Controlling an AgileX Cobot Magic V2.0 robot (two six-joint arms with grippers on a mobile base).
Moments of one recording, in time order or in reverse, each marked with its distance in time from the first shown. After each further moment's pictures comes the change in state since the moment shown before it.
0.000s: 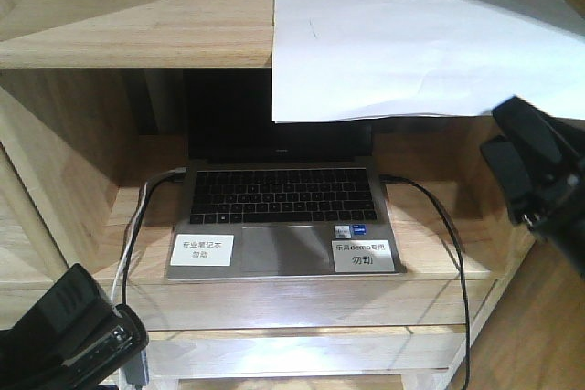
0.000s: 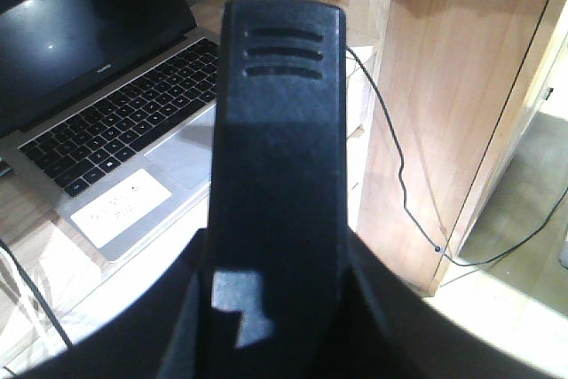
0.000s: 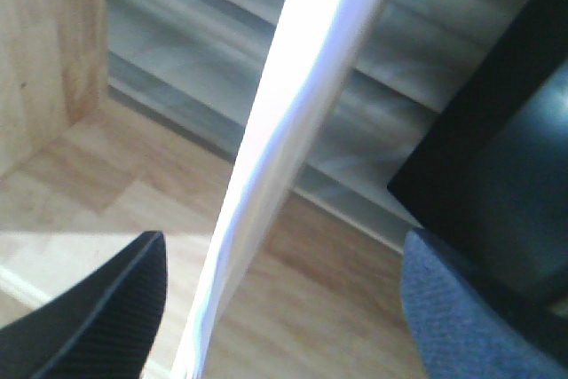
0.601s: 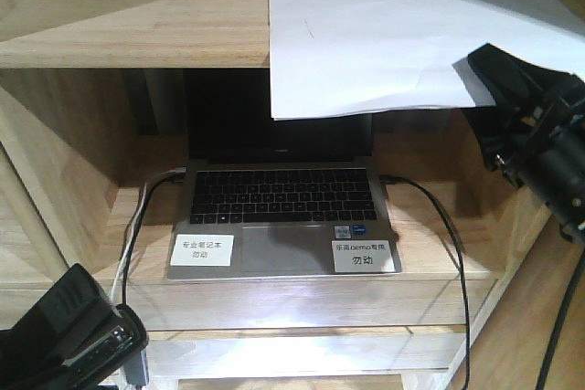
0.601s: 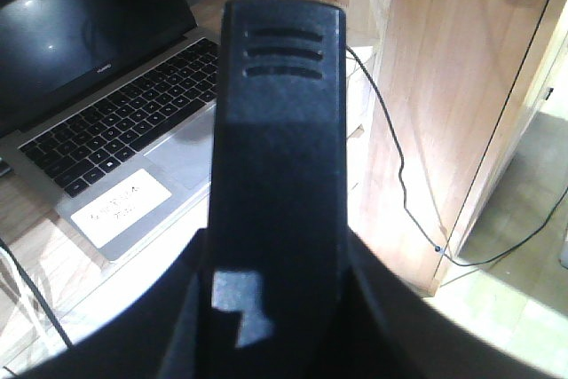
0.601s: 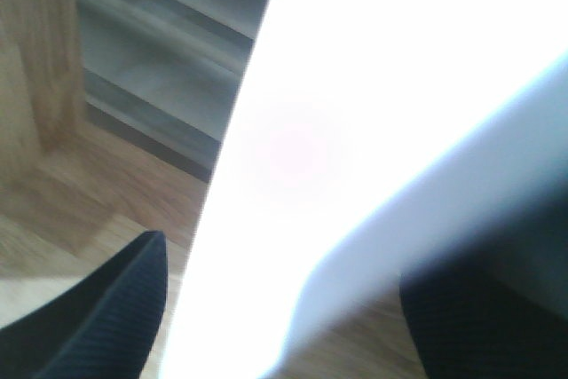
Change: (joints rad) left arm 0.000 0.000 0.000 0.000 0.000 0.000; right arm 0.000 0.198 -0.189 0.000 -0.015 0.032
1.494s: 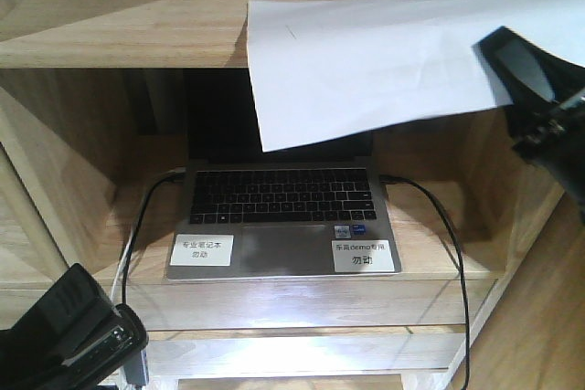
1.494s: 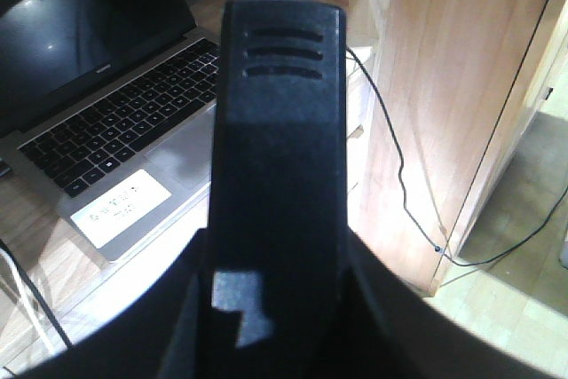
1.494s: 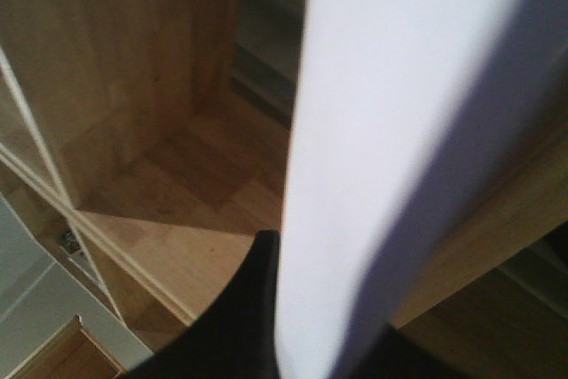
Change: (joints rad) left arm 0.000 0.000 0.000 0.000 0.000 0.000; right arm 0.001 -0.159 0.018 -0.080 -0.108 0.035
